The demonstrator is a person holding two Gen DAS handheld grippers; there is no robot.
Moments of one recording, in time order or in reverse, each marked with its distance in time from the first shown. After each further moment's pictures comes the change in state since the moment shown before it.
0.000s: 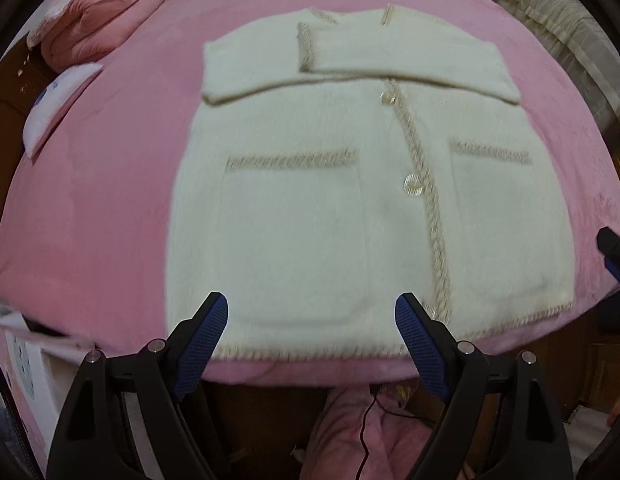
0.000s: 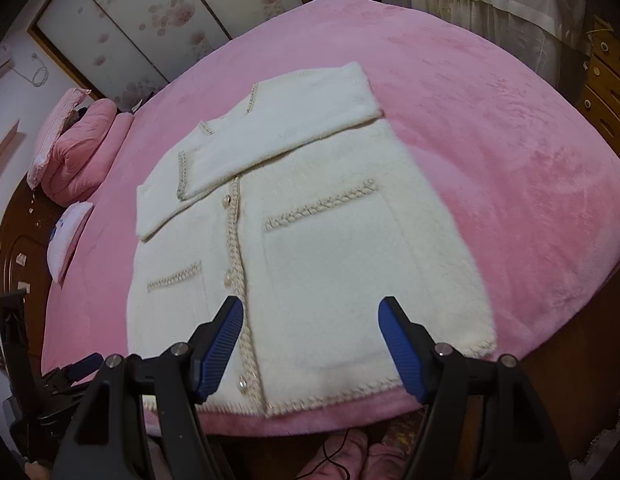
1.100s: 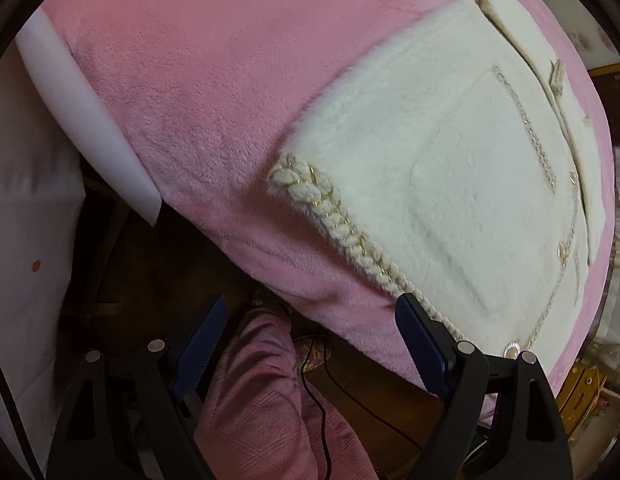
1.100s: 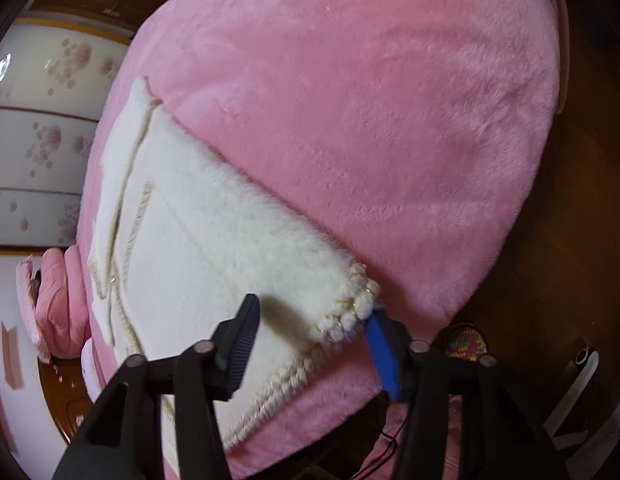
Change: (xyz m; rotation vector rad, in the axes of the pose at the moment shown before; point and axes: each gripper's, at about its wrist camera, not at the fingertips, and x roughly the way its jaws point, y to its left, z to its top) left arm 0.122 0.157 -0.131 -0.802 0.245 -0.230; right arm 0.089 -0.166 -0.056 0.686 0.091 0.010
